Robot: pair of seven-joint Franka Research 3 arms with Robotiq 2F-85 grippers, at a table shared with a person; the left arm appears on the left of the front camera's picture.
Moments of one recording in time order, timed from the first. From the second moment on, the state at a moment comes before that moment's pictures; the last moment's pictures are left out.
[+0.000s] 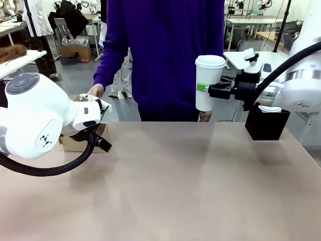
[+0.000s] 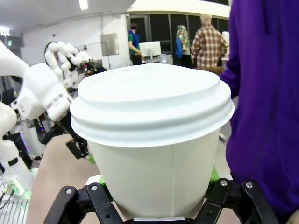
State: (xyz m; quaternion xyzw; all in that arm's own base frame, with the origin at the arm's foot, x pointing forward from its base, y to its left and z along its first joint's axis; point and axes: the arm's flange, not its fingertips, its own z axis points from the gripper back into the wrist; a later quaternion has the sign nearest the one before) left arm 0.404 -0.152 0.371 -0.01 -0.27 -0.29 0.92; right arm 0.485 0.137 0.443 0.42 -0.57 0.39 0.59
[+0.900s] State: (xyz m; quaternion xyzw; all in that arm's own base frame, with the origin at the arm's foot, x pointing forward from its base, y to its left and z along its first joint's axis) left arm 0.404 -0.152 0.371 -0.01 -0.27 -0.29 0.92; right arm 0.440 0.146 0.469 0.42 -0.56 0.40 0.59
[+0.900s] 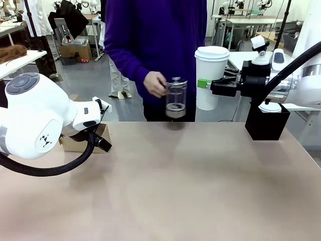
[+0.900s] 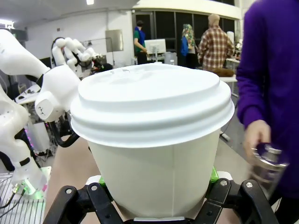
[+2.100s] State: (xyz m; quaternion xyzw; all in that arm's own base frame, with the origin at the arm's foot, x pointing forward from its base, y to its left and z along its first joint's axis) left arm 0.404 -0.146 0.486 0.00 -0.26 -0.22 0.94; right arm 0.440 0.145 0.469 0.42 -0.56 0.40 0.59
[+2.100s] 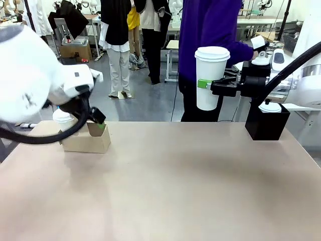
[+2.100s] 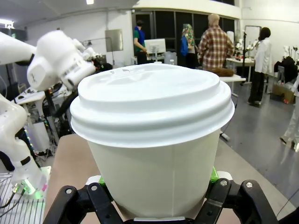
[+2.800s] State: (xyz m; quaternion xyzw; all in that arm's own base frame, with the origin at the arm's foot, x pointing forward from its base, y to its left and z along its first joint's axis) left arm 0.502 -0.088 0.517 0.02 -0.20 -0.09 0.97; right arm 0.440 0.145 0.468 0.42 -0.56 0.40 0.59
